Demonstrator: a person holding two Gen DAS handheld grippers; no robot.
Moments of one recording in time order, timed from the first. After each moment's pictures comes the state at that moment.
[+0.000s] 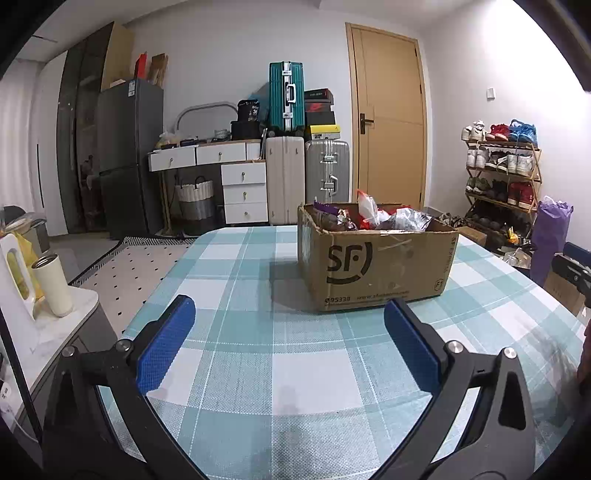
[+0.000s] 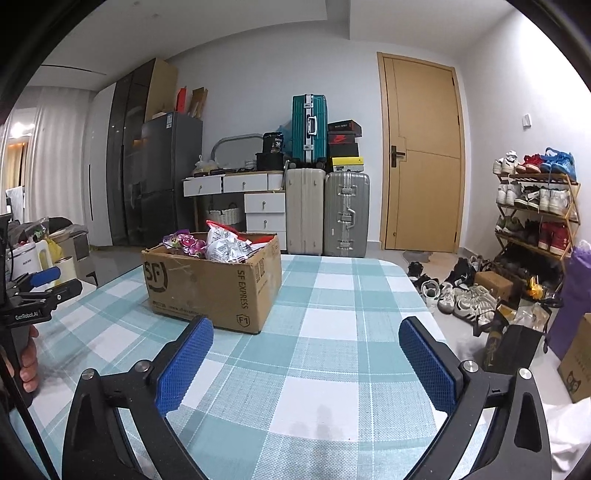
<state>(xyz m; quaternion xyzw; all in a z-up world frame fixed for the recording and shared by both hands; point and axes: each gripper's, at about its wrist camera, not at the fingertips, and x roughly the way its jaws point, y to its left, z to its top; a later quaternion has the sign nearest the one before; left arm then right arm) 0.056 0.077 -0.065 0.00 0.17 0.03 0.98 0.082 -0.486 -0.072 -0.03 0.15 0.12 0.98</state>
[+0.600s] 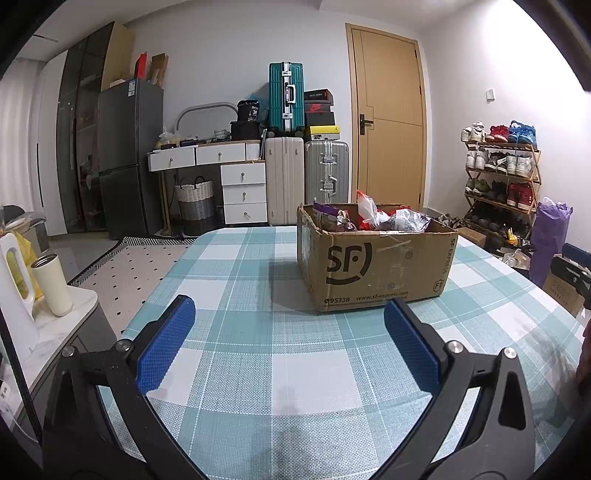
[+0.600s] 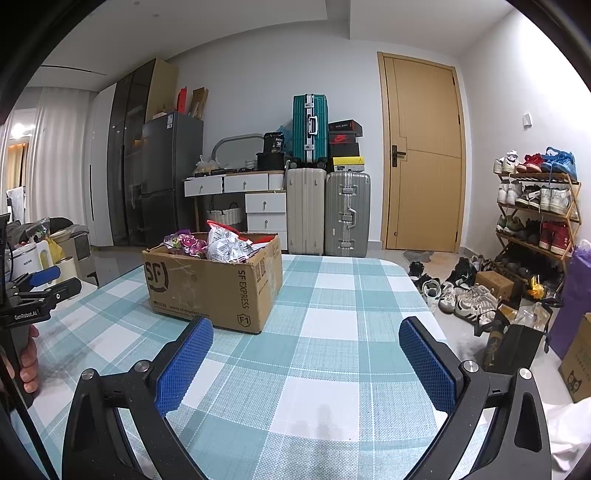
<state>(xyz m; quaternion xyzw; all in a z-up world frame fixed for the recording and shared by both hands) 0.054 0.077 -0.065 0.00 0.17 0.02 0.98 0.081 -0.485 -0.072 -0.03 0.16 0.12 0.98</state>
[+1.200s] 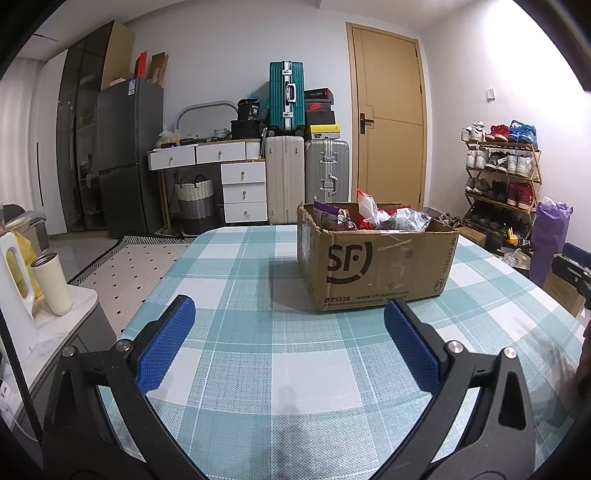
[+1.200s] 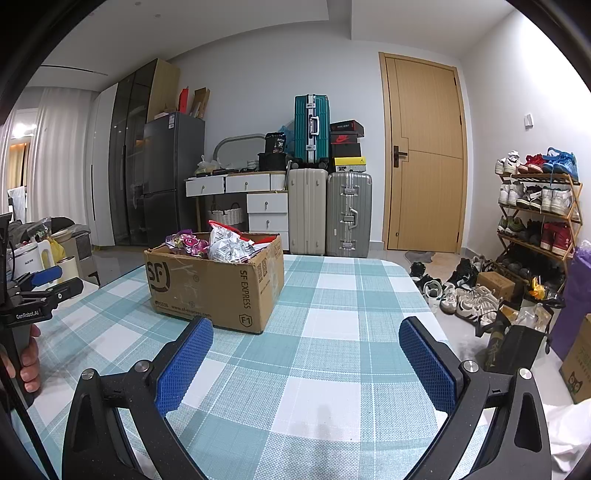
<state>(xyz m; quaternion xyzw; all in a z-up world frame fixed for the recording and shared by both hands) 0.053 0.078 -0.066 0.00 0.17 0.03 0.98 0.081 -0.485 -0.072 -0.03 0.15 0.12 0.98</state>
